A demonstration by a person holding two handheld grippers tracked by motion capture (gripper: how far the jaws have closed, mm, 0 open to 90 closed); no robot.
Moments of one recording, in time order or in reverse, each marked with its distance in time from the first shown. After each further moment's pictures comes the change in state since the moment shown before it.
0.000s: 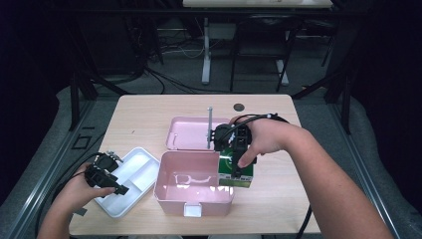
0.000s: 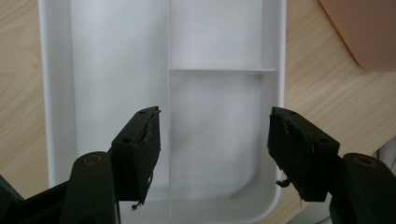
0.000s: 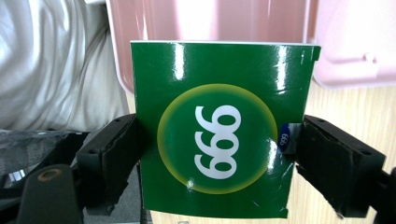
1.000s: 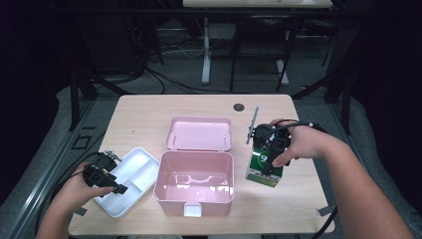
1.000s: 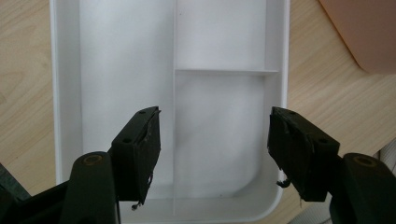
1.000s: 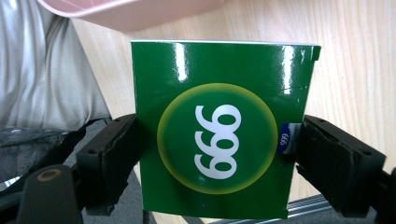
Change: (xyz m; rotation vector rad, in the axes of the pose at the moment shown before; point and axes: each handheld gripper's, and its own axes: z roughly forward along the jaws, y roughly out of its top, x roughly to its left) left arm 0.001 -0.002 -0.003 -0.010 0.006 -0.019; right arm -0.022 -0.092 0.023 -0.052 -0.025 0.189
